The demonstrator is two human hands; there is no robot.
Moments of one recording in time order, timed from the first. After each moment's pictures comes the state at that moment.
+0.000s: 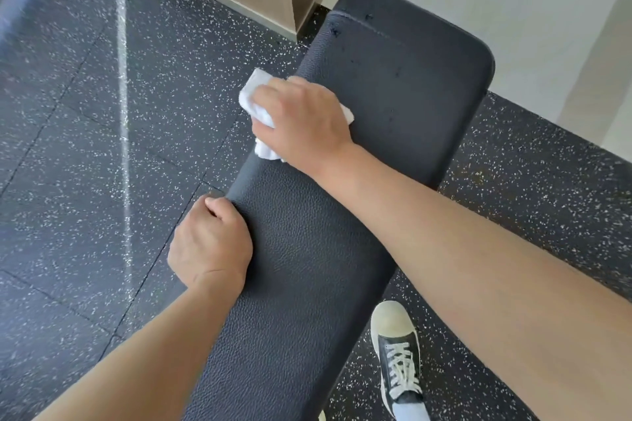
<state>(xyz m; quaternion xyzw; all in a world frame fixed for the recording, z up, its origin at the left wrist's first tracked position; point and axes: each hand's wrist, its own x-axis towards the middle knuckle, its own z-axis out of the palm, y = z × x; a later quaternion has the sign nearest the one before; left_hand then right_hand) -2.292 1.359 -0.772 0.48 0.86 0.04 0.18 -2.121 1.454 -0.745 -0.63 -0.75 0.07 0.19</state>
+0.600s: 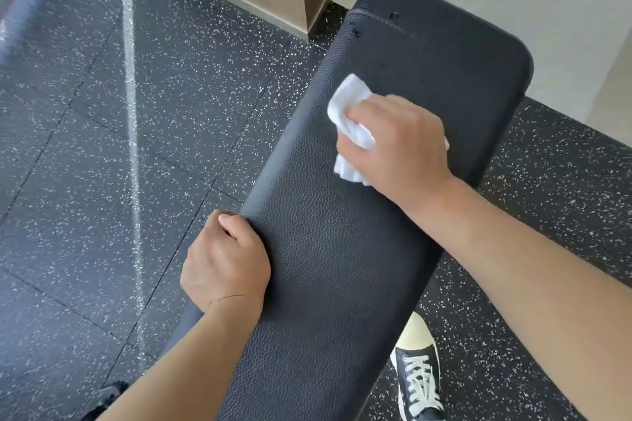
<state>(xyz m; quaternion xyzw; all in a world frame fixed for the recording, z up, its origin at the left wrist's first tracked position) -2.293 1.357 -0.775 0.50 0.85 0.04 0.16 -2.055 1.413 -0.759 -0.68 -0.69 0.02 0.27</state>
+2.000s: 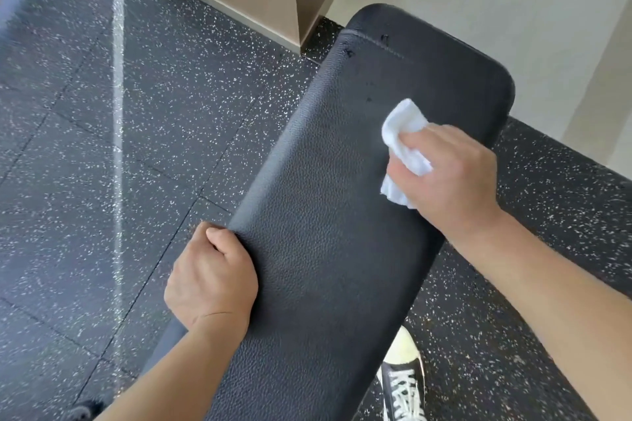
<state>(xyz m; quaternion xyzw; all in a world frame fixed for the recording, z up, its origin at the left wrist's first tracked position) -2.290 1.357 -0.769 0.49 0.85 0.05 0.18 -1.999 1.382 -0.761 -0.72 -0.65 0.00 0.25</state>
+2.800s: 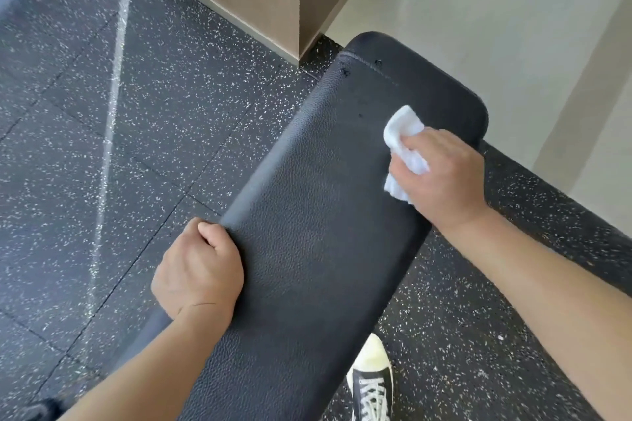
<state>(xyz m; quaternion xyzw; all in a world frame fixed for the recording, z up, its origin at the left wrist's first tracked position) -2.291 1.357 -0.772 0.49 0.85 0.04 0.18 -1.969 1.394 -0.759 -0.73 -0.65 0.02 0.22</state>
